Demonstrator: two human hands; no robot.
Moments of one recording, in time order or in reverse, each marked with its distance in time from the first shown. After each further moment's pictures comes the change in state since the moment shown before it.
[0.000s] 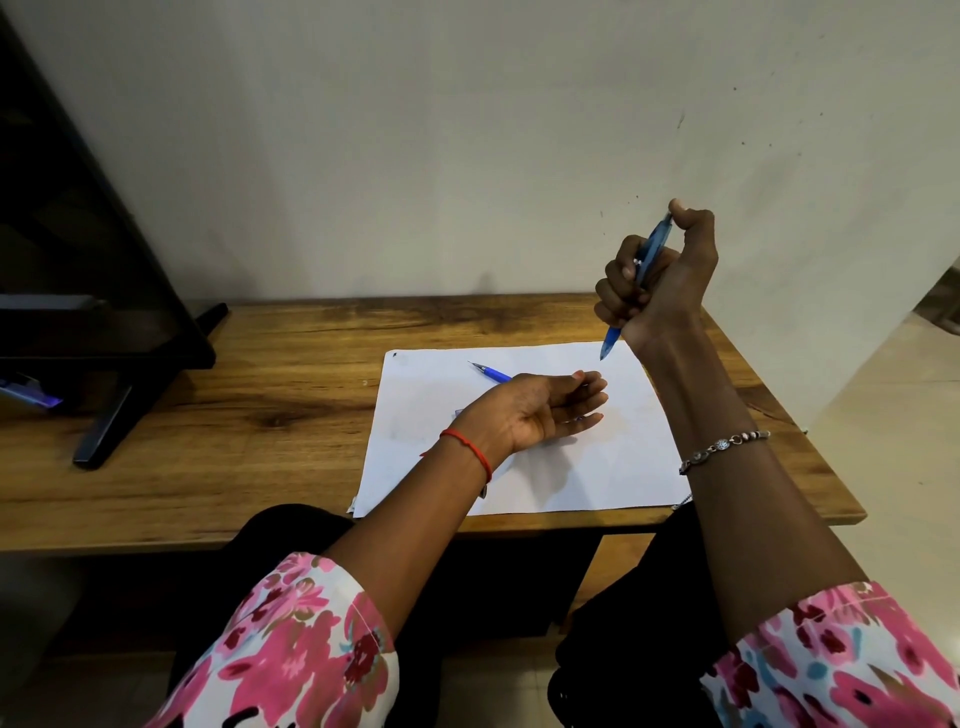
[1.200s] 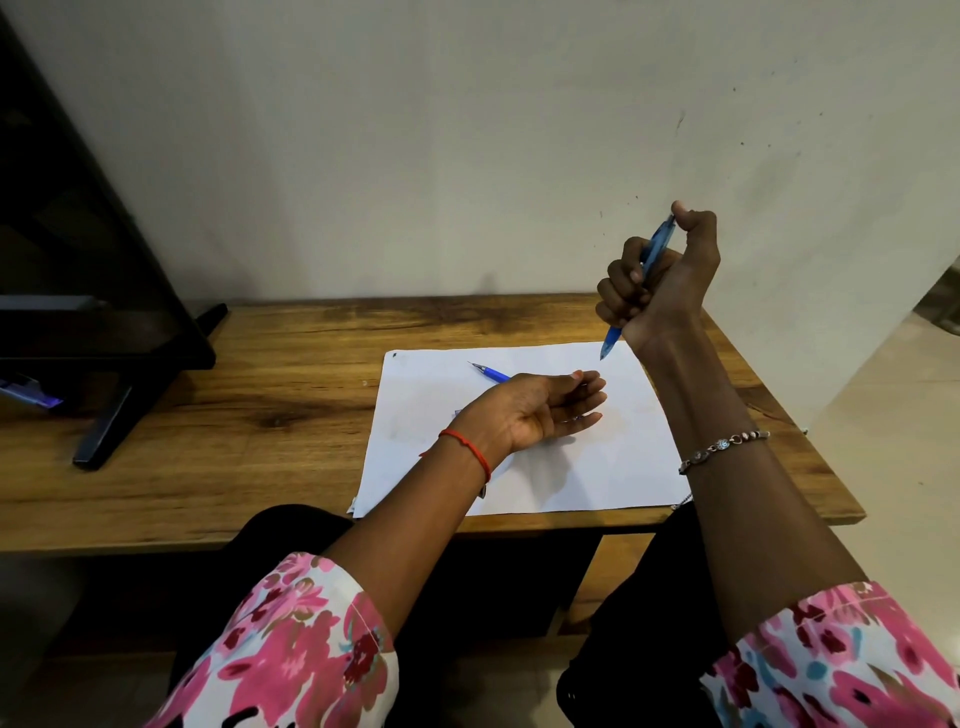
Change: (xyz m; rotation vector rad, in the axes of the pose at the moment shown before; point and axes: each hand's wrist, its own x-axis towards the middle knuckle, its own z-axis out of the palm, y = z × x) left_hand 0.002 -0.001 -0.002 -0.009 -0.010 0.008; right_hand 0.001 0.001 -0.002 0.016 0.032 0.008
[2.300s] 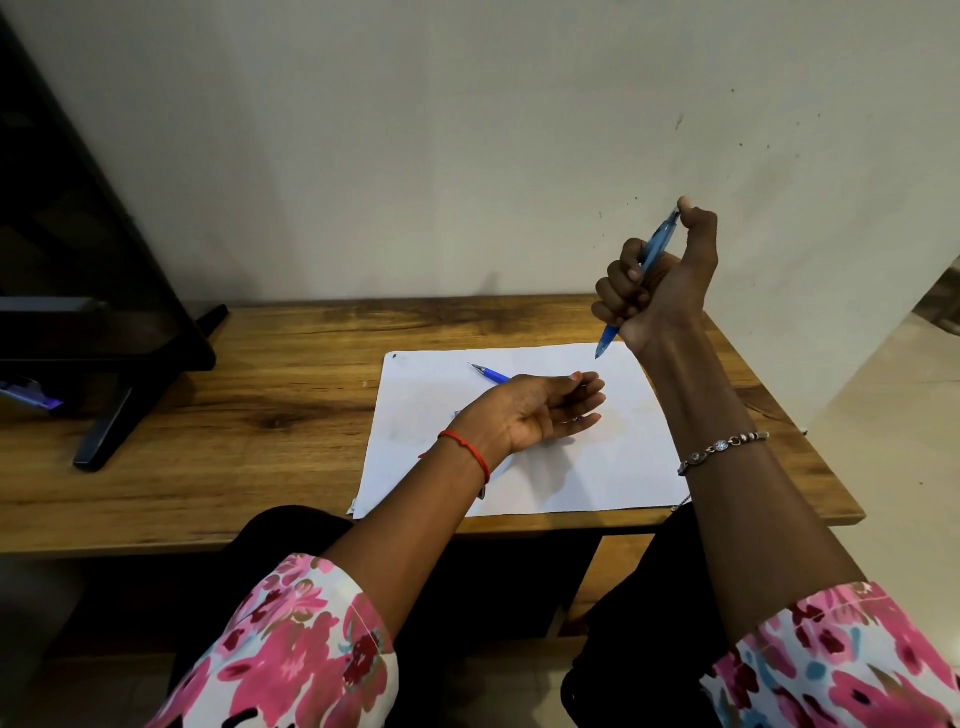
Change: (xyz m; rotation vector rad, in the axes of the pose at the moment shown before) left_hand 0.000 0.000 0.000 -0.017 -0.012 -0.008; right_hand 0.000 0.001 -0.002 0.039 -0.014 0.025
